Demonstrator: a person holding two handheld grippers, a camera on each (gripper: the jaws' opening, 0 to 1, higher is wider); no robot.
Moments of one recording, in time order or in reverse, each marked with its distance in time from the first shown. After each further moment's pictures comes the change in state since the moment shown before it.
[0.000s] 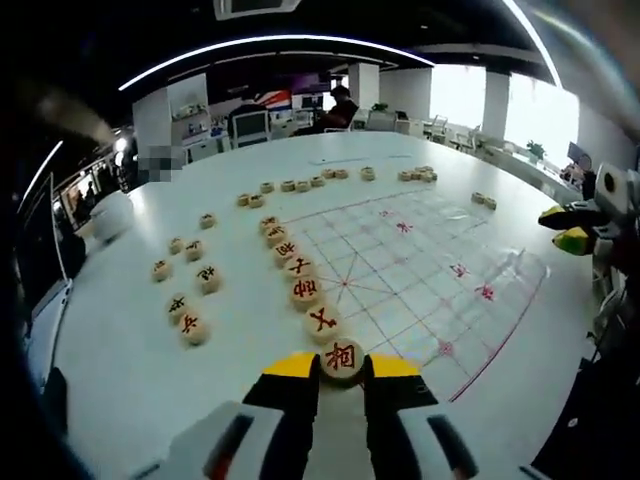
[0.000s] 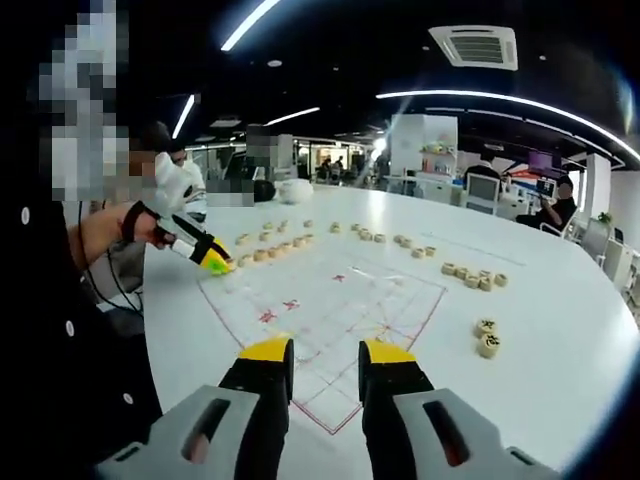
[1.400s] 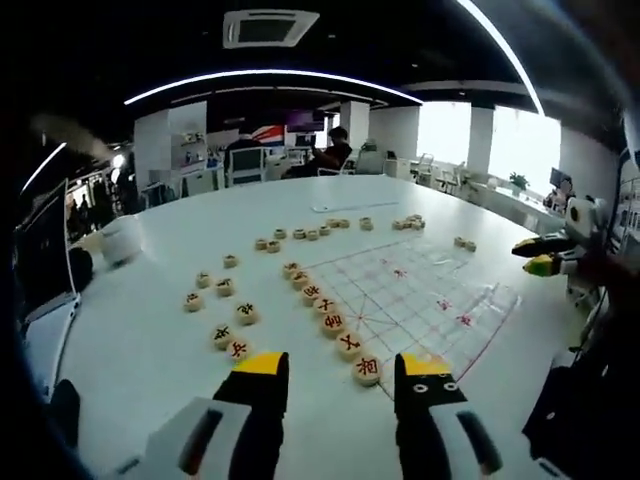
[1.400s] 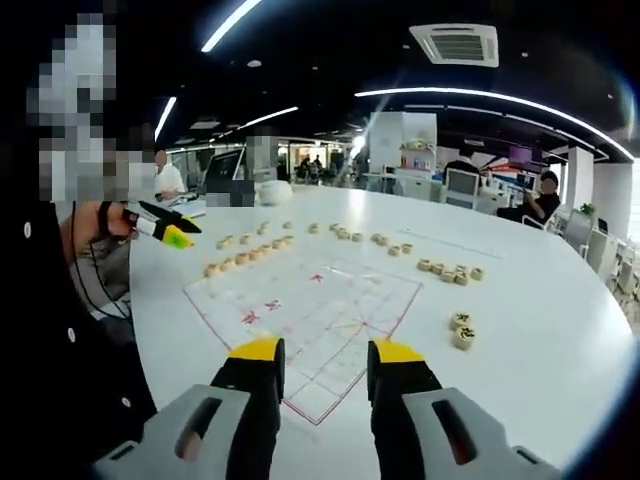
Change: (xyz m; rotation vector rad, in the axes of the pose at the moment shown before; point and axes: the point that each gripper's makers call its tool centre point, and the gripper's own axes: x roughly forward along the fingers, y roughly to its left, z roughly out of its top) left arm -0.050 0.029 0.030 0.001 -0.182 -0.071; right arm -0.014 -0.016 0.006 0.033 0.009 -0.092
